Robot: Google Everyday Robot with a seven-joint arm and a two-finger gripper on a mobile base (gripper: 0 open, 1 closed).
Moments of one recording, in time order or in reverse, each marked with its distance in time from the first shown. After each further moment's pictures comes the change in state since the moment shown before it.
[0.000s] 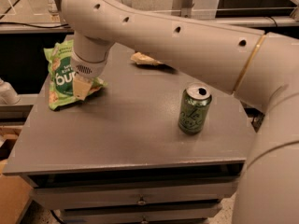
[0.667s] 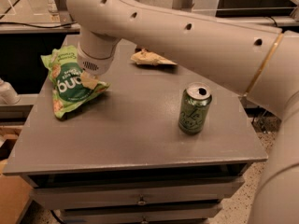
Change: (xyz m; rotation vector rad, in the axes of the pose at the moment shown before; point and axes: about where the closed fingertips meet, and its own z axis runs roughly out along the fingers) arm 0.015 -0.008 -0.022 0.037 0.017 0.008
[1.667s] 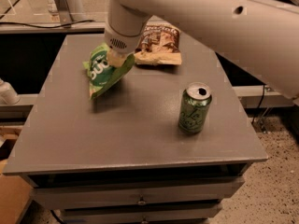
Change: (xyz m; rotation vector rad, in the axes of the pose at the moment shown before) arm 0.044 -0.043 -0.071 0.132 0.029 0.043
